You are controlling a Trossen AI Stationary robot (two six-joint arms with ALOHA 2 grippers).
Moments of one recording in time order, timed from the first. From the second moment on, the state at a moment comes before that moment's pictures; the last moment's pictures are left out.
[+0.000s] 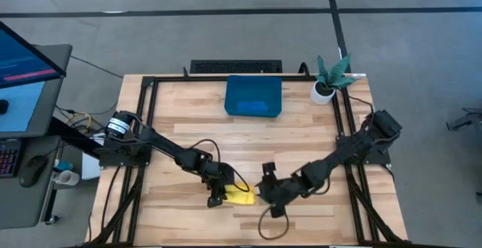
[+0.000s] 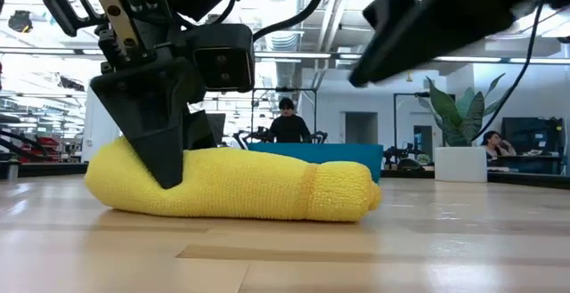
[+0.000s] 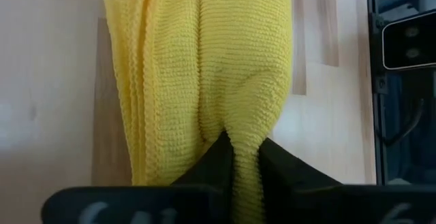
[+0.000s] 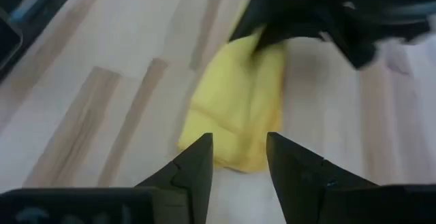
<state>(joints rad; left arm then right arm) -0.31 1.84 0.93 -0.01 0.34 -0.53 0.55 1.74 1.06 -0.16 0.36 0.12</state>
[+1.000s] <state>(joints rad) -0.30 1.84 0.93 0.02 0.23 -0.54 0.54 1.98 1.09 0.01 0.35 0.03</state>
